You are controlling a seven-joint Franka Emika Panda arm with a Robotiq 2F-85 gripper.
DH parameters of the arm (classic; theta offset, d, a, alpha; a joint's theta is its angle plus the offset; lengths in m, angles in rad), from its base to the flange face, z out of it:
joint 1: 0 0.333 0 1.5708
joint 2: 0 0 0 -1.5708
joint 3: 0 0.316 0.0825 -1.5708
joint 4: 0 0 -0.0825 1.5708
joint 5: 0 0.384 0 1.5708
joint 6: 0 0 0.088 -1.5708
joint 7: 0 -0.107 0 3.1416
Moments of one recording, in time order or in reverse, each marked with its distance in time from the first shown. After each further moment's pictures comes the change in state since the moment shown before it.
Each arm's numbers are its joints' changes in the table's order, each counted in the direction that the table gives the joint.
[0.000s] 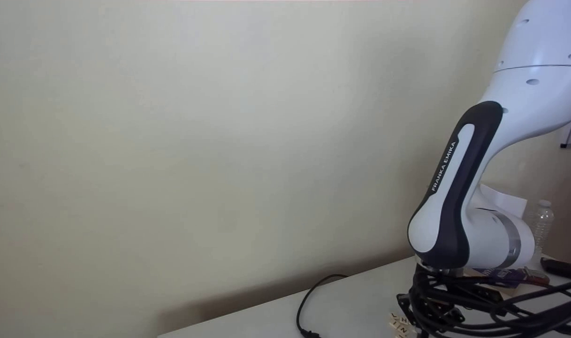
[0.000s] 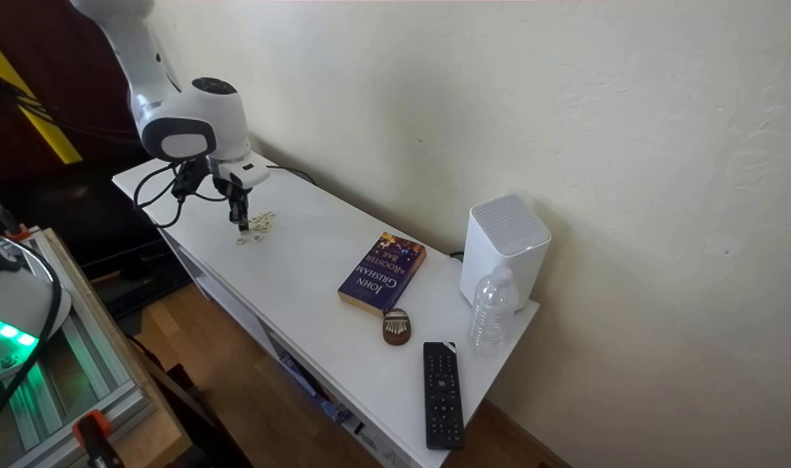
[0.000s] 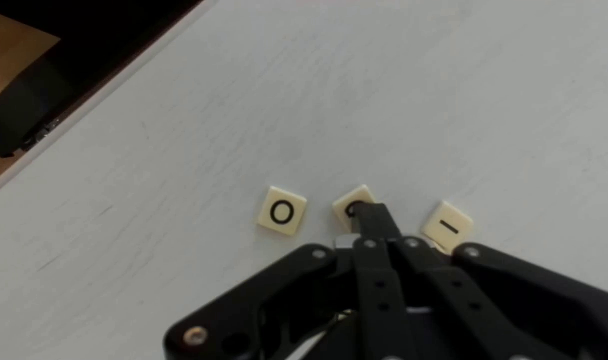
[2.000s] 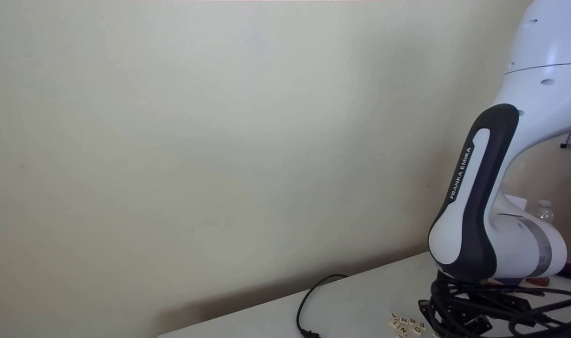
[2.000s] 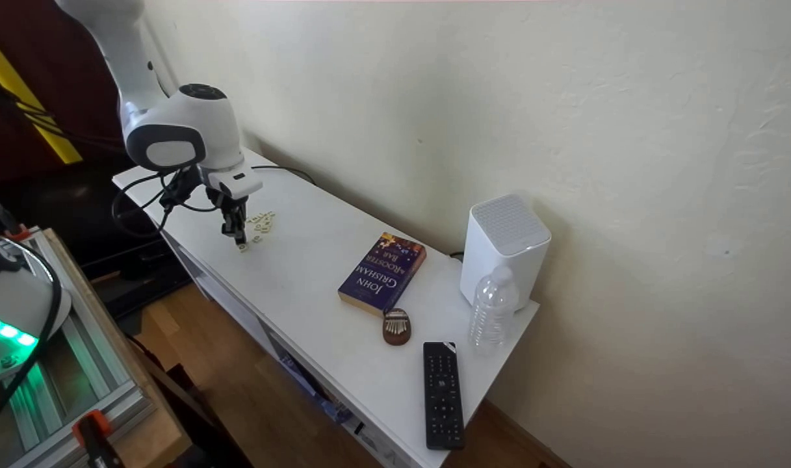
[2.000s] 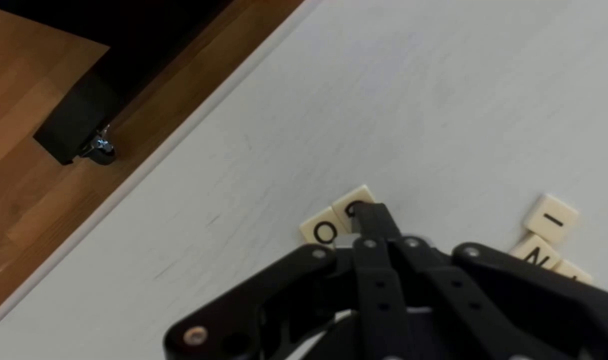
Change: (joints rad) arm 0.030 0.028 -0.059 0.089 0.007 0.054 -0.051
